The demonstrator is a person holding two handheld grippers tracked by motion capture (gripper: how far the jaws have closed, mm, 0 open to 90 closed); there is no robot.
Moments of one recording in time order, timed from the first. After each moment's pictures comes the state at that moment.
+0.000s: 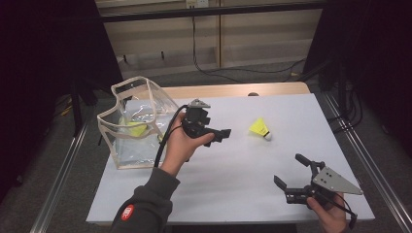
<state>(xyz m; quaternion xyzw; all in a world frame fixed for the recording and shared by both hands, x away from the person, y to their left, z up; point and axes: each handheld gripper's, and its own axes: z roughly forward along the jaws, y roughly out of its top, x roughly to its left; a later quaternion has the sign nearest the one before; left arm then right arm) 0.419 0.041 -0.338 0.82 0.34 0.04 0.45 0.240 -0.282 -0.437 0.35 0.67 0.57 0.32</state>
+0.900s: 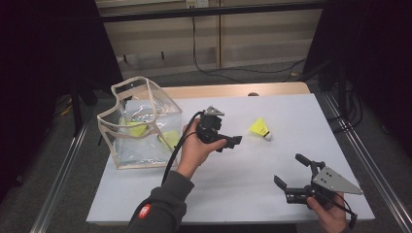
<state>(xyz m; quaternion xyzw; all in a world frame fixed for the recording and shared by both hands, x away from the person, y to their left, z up) 0.419 0.008 -0.371 0.83 0.33 0.04 0.44 0.240 -0.282 -0.437 0.35 0.67 0.57 0.32</state>
